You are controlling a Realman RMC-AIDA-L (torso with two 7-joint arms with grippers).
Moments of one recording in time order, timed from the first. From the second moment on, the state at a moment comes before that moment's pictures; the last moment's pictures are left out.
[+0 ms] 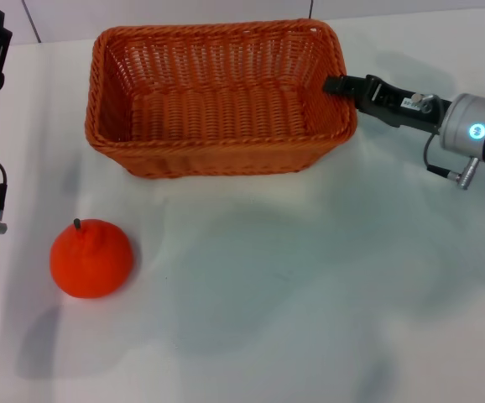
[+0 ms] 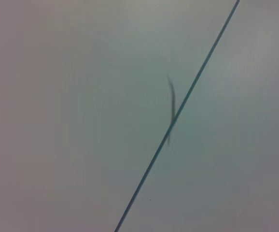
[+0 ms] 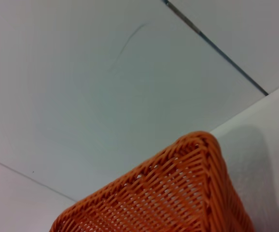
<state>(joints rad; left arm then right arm) -0.54 -2.17 -0.16 -0.15 1.41 1.44 -0.51 0.65 2.08 -0.56 -0.34 1.31 1.00 1.96</state>
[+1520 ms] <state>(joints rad) -0.30 -2.11 0.32 0.52 2.06 1.61 -1.18 0.56 2.02 -0.26 -0.49 1.40 1.08 1.88</state>
